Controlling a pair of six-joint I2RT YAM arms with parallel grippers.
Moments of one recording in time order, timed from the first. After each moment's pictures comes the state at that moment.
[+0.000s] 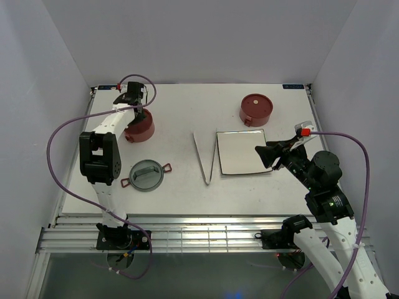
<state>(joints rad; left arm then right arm) -0.12 1.98 1.58 -0.57 -0.39 -0.45 0.33 0.51 0.73 -0.28 -0.29 0.23</state>
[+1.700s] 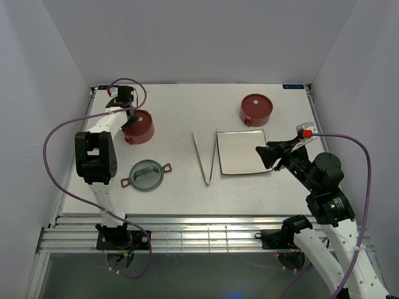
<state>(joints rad) -0.03 1.99 1.54 -0.48 -0.37 -0.45 0.33 0.49 0.73 -0.28 -0.29 0.23</state>
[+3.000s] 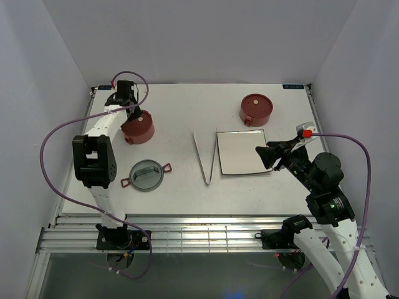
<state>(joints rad) -0.06 1.94 1.56 -0.48 -0.22 -0.43 0.33 0.49 0.73 -0.28 -0.29 0.23</state>
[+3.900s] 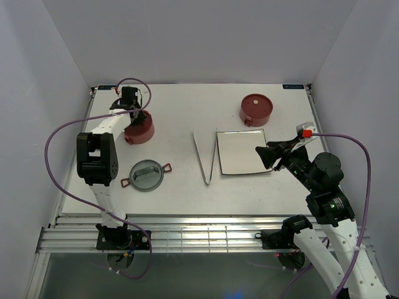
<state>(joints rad) -0.07 1.97 1.49 -0.39 -0.16 -0.48 0.33 0.49 0.73 -0.28 -0.29 0.23</state>
